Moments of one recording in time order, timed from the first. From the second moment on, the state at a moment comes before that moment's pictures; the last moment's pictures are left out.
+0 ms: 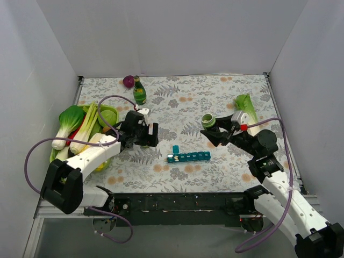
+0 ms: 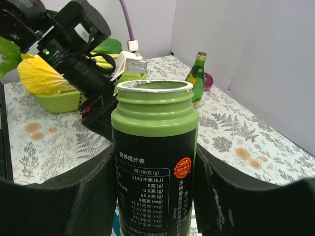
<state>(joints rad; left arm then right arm) -0.51 1.28 0.81 -0.35 0.05 -0.31 0.42 0.68 0.52 0.38 -0.63 0.03</state>
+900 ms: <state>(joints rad) -0.54 1.61 0.88 -0.28 -0.16 -0.29 0.42 0.65 0.26 0.58 -0.68 -0.03</state>
